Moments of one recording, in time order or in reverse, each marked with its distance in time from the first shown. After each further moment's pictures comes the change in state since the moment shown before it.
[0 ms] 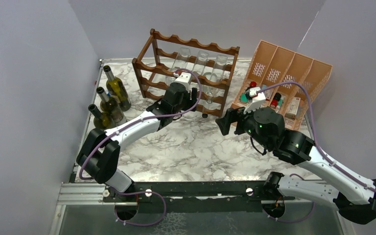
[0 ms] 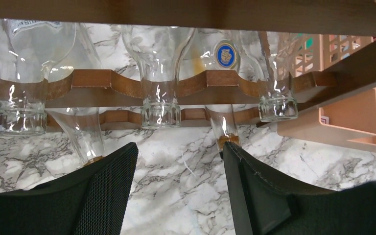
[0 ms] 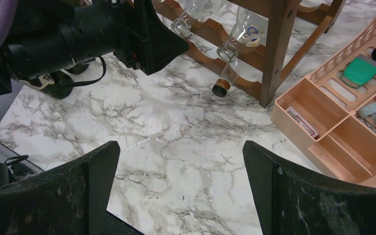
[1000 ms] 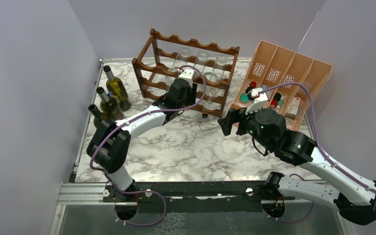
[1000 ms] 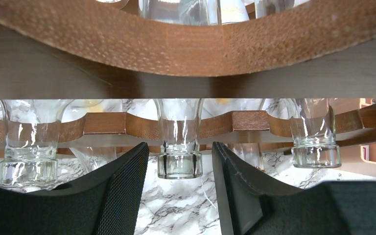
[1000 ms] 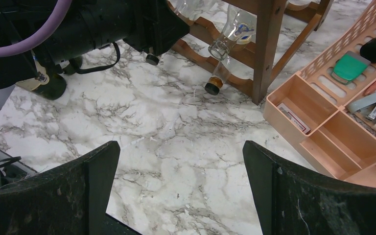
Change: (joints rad) left arm 0.024 0.151 0.091 0.060 -0.060 0.068; right arm 0.000 -0.019 0.000 -0.026 0.023 0.000
